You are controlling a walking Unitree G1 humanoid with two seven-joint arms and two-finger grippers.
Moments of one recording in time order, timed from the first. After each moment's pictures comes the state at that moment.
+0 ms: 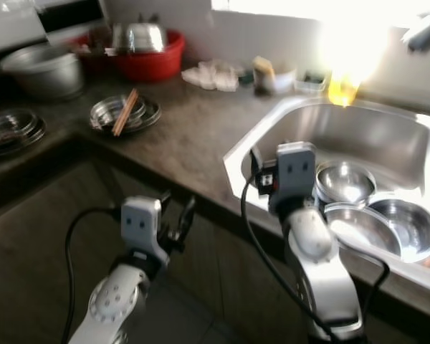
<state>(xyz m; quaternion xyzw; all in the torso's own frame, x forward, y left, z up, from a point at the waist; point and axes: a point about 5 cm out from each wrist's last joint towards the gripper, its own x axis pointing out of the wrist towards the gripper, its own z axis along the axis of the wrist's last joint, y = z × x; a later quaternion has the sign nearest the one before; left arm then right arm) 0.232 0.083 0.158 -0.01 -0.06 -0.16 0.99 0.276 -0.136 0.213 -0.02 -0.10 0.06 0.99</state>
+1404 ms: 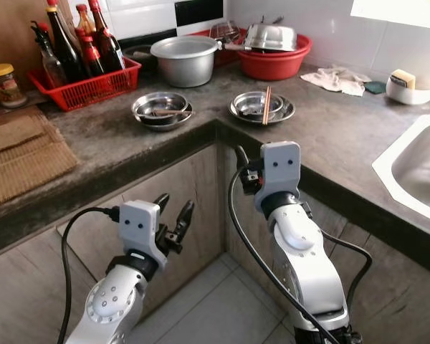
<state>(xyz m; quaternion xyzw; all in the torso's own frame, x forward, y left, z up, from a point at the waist) 0.230 0.083 0.156 0.00 -0.05 -0.17 0.98 0.282 -0.117 0.218 -0.01 -0.10 0.08 0.99</state>
